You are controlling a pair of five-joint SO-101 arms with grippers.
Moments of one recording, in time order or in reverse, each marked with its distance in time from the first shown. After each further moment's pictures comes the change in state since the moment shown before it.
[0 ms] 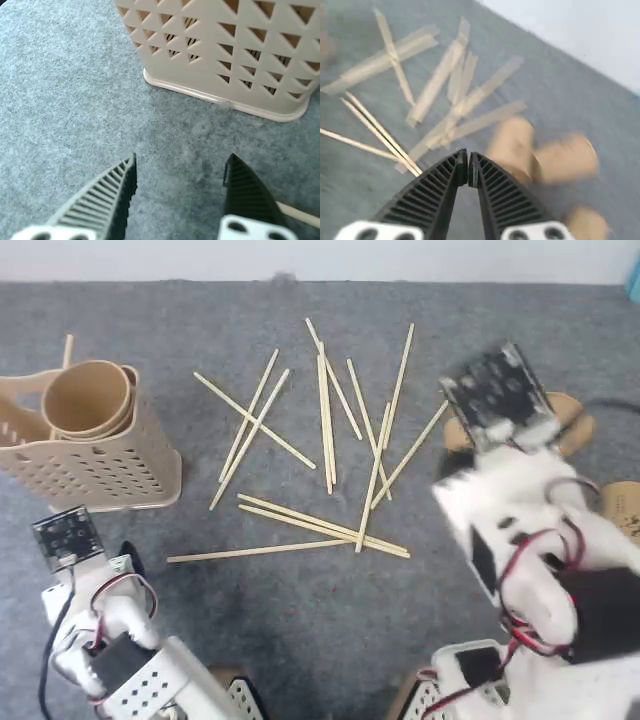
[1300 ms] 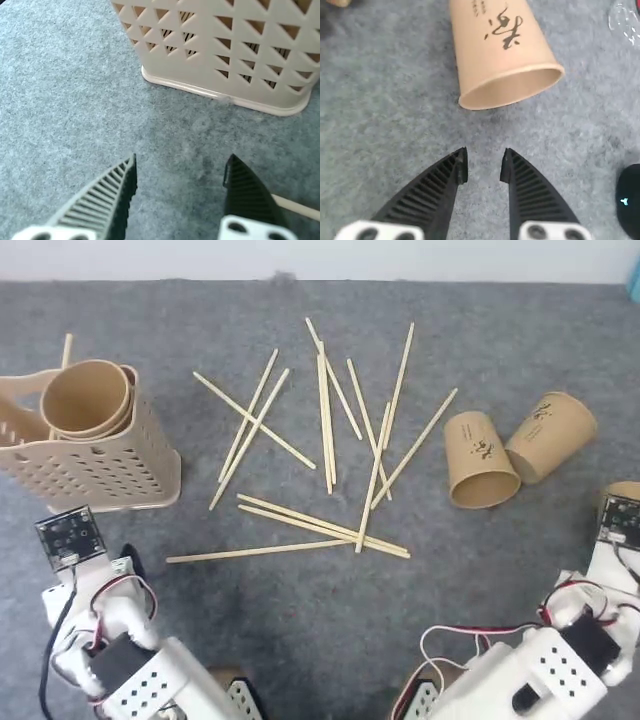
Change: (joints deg) left arm 0.1 0.0 0.6 0.0 -1.8; right arm 55.8 -25.8 80.6 -45.7 8.0
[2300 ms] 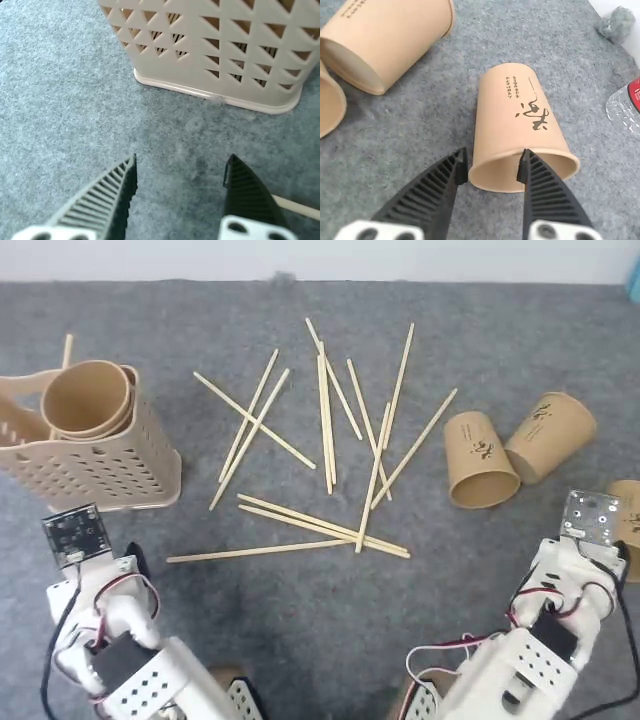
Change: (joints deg) left arm 1.4 0.0 0.2 0.0 -0.2; right arm -11.0 0.0 16.1 -34.9 -5.9
